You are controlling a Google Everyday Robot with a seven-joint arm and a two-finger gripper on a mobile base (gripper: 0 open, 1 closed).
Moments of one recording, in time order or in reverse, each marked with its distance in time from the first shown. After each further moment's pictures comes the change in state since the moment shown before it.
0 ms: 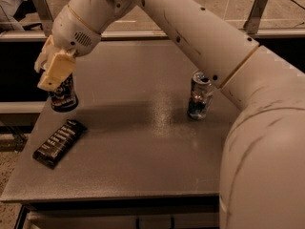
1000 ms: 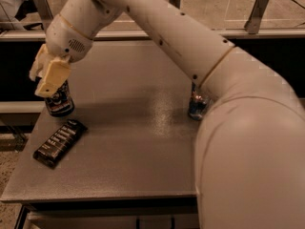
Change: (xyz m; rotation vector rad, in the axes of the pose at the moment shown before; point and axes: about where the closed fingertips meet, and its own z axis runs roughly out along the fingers) arm 0.008 -0.007 0.026 -0.078 0.018 -0.051
